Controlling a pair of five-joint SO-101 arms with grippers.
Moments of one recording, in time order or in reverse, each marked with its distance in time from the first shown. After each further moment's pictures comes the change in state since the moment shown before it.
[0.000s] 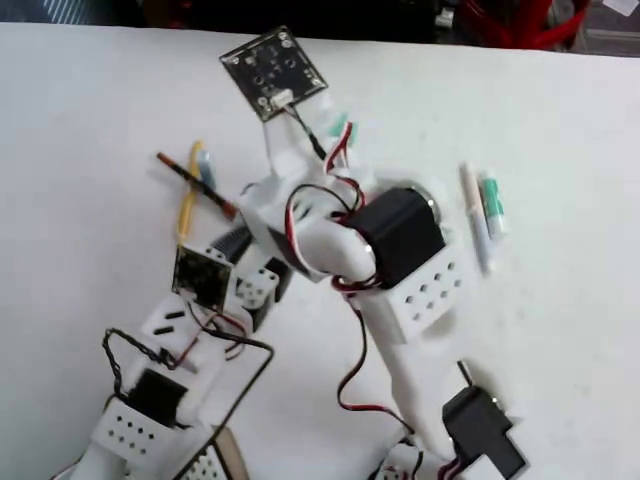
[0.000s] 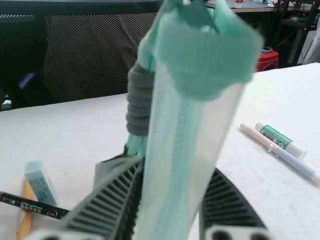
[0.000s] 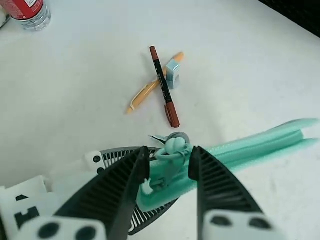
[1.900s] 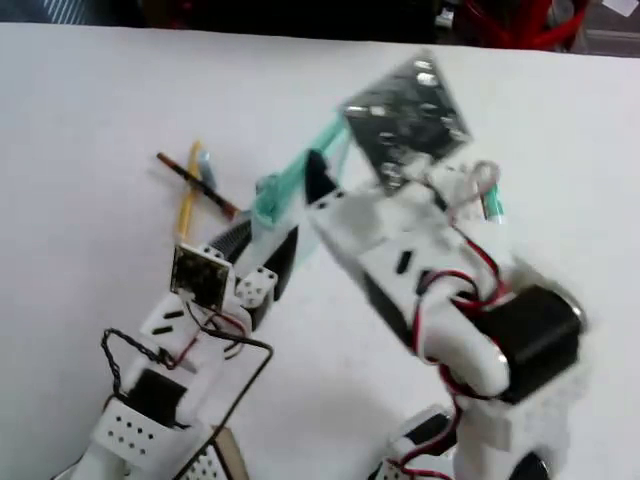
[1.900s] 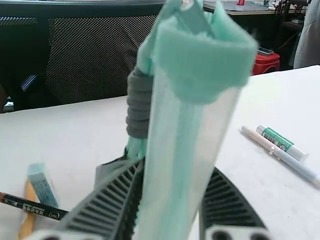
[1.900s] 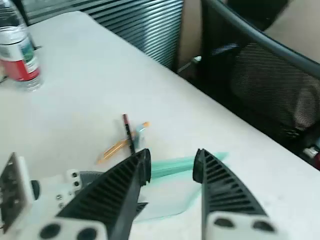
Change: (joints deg) left arm -0.3 0.0 -0.1 0.0 0.0; right arm 3.7 -15.5 2.9 -6.2 12.0
